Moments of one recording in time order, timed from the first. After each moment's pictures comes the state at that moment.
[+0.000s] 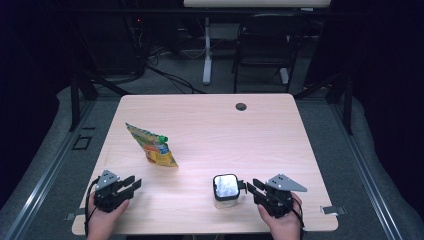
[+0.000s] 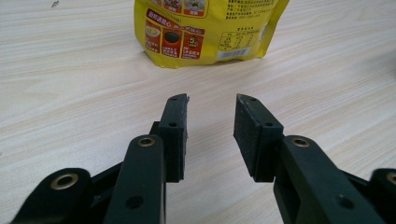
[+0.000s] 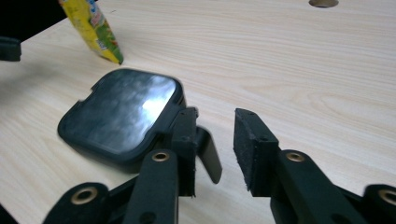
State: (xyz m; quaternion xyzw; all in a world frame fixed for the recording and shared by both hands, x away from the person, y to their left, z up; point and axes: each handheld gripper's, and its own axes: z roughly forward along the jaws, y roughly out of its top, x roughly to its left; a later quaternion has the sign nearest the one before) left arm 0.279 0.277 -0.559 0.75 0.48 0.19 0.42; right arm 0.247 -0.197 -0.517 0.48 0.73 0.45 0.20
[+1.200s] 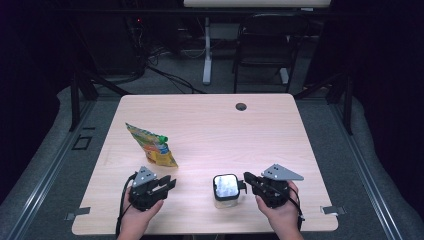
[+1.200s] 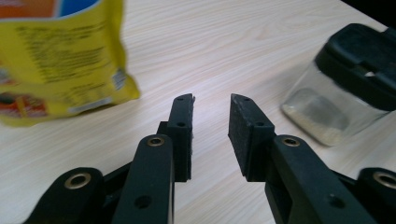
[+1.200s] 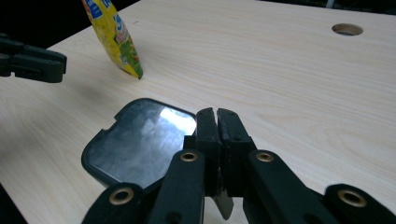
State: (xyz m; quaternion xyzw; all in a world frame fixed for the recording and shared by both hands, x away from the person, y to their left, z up) left arm 0.273 0.171 -0.524 0.78 0.42 0.14 0.44; right arm 0.261 -0.188 -0.500 0.43 0.75 0.46 0.19
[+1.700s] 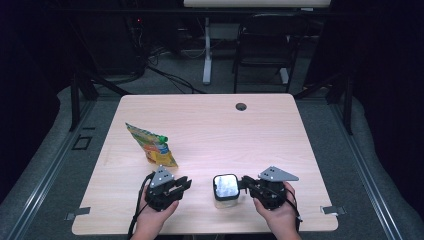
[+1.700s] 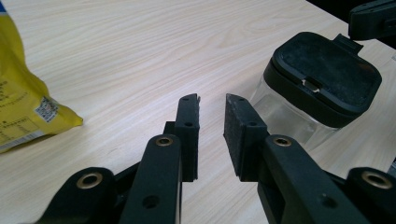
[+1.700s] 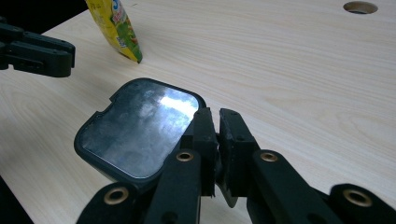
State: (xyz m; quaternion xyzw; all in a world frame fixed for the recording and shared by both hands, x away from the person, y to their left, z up) left arm 0.273 0.135 -0.522 0.79 0.40 0.13 0.45; right arm 0.263 -0.184 -0.512 0.44 0.76 0.45 0.18
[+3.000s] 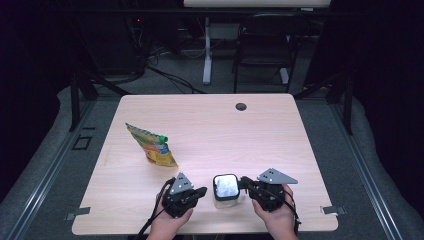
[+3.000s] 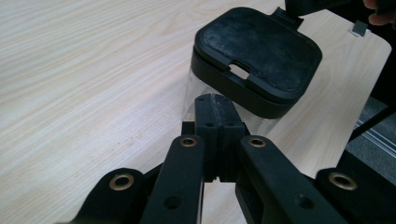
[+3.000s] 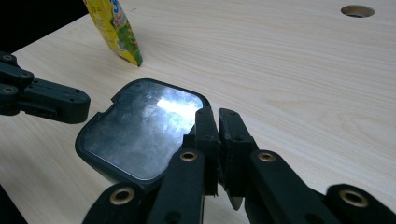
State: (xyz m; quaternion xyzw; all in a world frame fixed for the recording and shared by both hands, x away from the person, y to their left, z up) left arm 0.261 0.094 -0.531 0.82 0.34 0.09 0.45; right arm 0.259 -0.182 -0.515 0.44 0.75 0.45 0.18
